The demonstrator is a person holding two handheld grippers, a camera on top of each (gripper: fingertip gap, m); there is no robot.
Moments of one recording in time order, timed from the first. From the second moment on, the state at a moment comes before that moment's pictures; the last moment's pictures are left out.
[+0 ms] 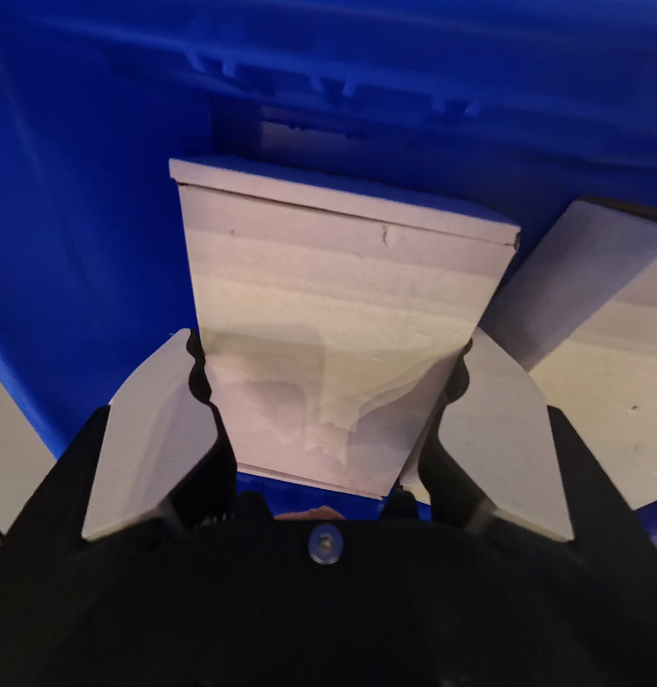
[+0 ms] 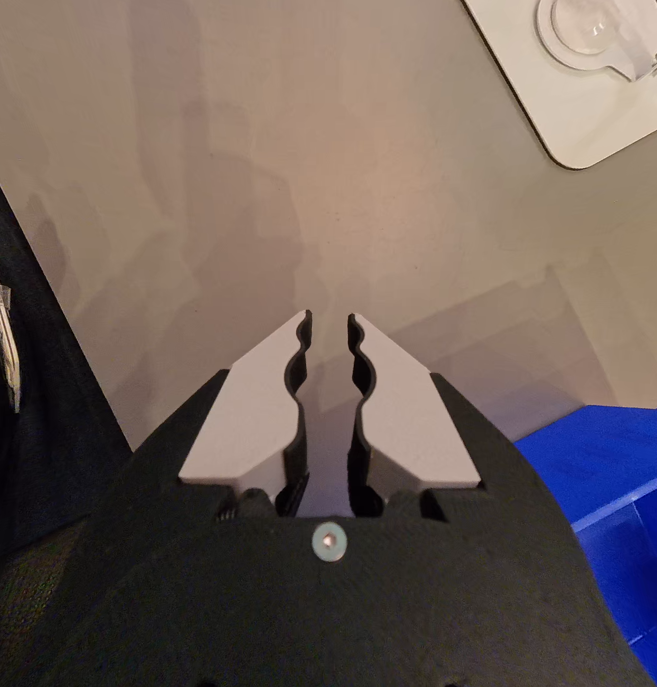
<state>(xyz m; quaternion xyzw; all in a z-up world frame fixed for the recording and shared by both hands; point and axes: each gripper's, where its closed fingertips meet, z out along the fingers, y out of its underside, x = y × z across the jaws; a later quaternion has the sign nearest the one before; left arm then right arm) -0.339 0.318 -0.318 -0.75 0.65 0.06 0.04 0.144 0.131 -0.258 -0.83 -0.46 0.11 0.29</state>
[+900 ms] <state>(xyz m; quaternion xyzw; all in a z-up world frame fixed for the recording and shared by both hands) -0.334 0.318 -0.263 -0.76 0.64 0.05 0.12 0.118 0.132 -0.256 -0.82 -0.48 0.12 0.29</state>
